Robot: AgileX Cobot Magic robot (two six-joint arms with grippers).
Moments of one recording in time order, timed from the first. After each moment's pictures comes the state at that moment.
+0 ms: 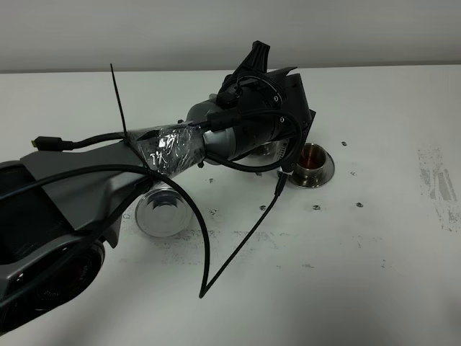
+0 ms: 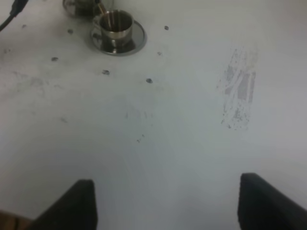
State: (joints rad) left arm -0.83 2.30 -1.92 0.90 0.99 0.72; right arm 0.14 0.09 -0.49 0.00 1.08 -0.08
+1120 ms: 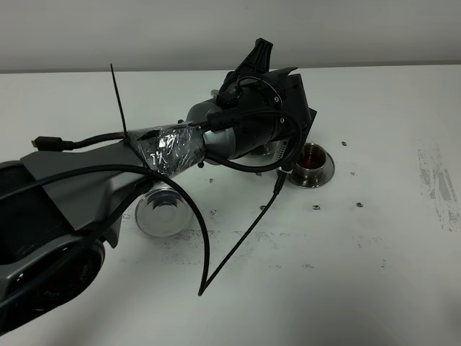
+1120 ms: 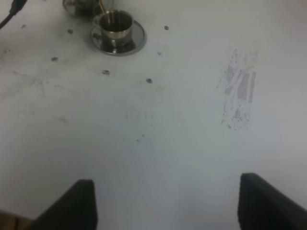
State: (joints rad) left arm -0.84 2.30 -1.92 0.93 0.97 0.73; right arm 0.14 0.09 -0.49 0.01 1.08 -0.08
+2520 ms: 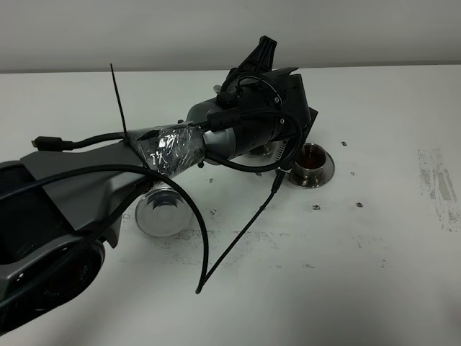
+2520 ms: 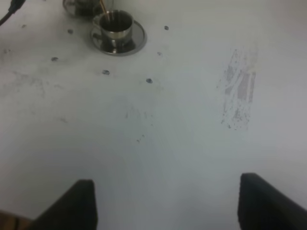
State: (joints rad) left arm -0.84 2.30 -1.92 0.95 0.95 0.76; right arm 0.14 0.09 -0.49 0.01 1.08 -0.08
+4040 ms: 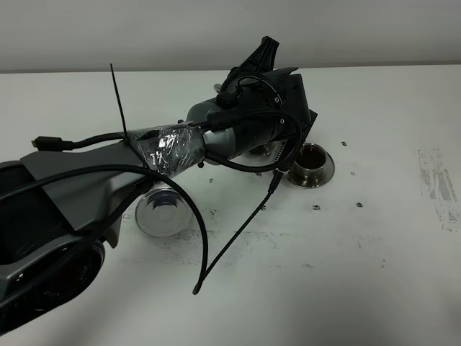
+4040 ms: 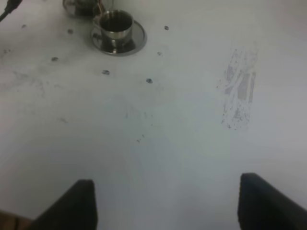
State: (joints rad) left arm -0.84 2.30 -1.92 0.95 0.95 0.79; right arm 0.14 0.09 -0.49 0.00 1.08 -0.08
